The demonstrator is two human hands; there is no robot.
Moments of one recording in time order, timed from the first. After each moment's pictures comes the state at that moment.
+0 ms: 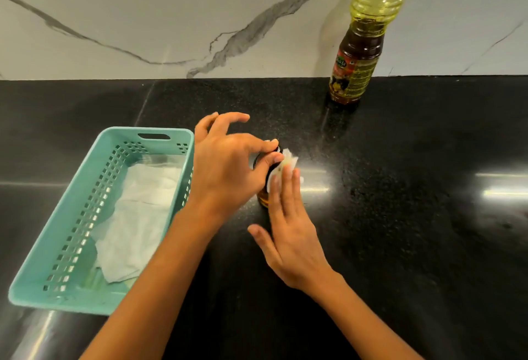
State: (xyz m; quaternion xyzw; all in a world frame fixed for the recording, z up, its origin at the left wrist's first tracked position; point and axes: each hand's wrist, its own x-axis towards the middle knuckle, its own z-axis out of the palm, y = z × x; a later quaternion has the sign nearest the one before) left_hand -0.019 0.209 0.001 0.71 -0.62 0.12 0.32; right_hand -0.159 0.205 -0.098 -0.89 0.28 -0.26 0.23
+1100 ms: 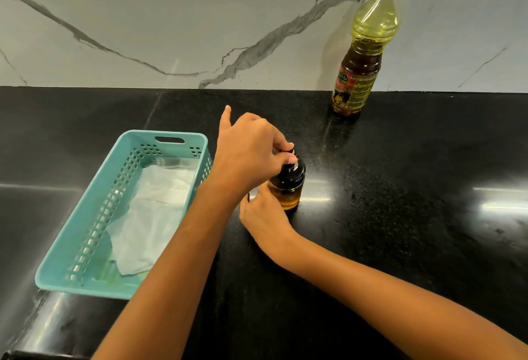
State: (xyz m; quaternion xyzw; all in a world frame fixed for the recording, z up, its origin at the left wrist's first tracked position) left_hand -0.023 0.193 0.034 0.77 -0.61 -0.03 0.18; right_hand -0.097 0.200 -0.077 -0.95 0.14 0.14 -0.26
